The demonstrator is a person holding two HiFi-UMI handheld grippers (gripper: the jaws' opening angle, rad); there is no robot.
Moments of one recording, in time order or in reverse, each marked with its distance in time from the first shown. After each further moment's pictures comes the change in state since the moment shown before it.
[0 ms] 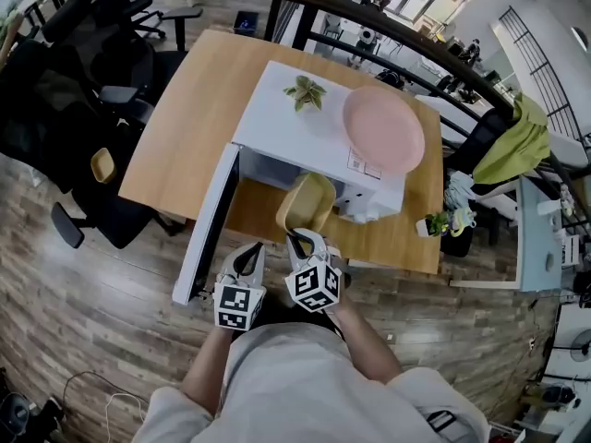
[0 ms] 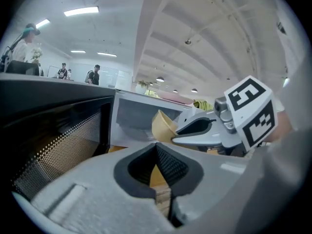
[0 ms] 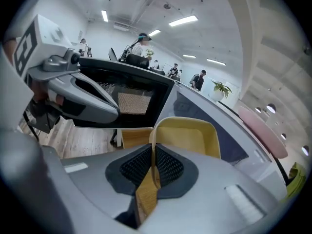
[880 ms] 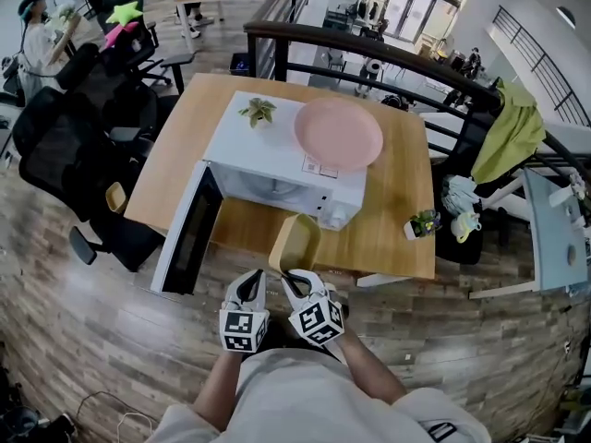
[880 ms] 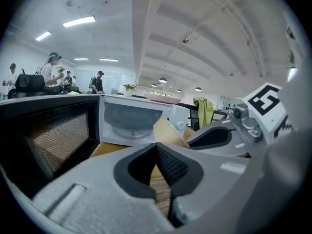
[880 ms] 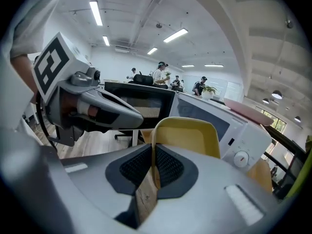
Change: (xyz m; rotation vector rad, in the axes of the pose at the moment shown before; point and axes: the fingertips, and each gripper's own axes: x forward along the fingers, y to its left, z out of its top) left arm -0.014 -0.105 -0.013 0.025 -0.023 0.088; right arm -0.106 0.030 -0.062 0.099 -0.185 0.129
